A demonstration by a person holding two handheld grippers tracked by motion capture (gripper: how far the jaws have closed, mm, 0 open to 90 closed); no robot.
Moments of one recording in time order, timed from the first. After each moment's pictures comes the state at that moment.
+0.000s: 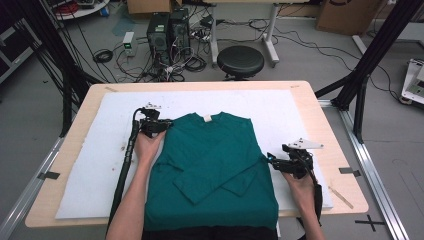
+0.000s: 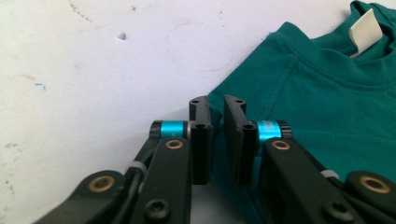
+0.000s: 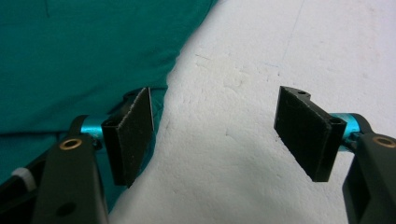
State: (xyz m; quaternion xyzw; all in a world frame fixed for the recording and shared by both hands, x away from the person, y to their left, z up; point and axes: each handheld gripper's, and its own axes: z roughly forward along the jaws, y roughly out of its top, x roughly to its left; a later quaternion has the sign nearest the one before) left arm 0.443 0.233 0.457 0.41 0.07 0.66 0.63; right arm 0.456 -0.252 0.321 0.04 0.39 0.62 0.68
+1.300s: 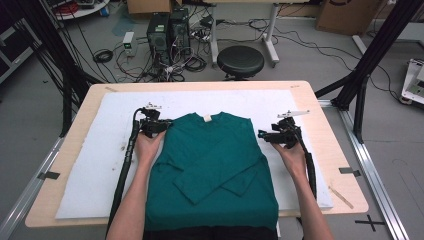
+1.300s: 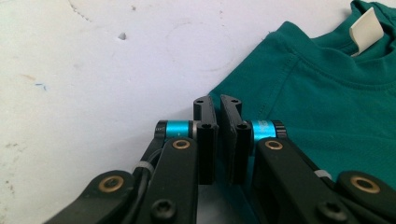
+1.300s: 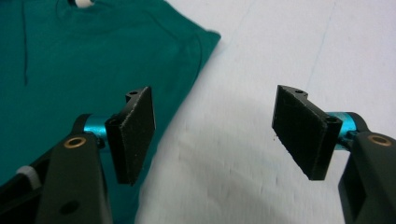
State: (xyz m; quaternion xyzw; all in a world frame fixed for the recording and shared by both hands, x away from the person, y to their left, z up) left arm 0.443 0.231 0.457 0.41 0.07 0.66 0.62; right arm 0.431 -0.234 0.413 0.05 0.45 0.62 0.65
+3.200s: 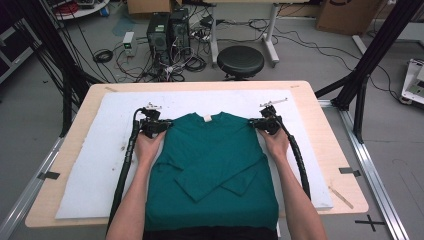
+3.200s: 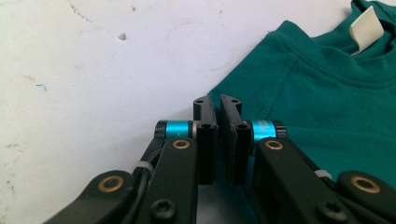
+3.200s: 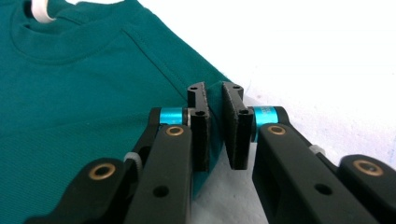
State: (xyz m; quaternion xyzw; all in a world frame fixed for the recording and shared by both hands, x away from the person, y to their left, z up) left arm 0.443 0.230 0.456 0.41 0.07 0.66 0.62; right arm 0.455 -0.199 0.480 0.06 0.49 0.60 0.63
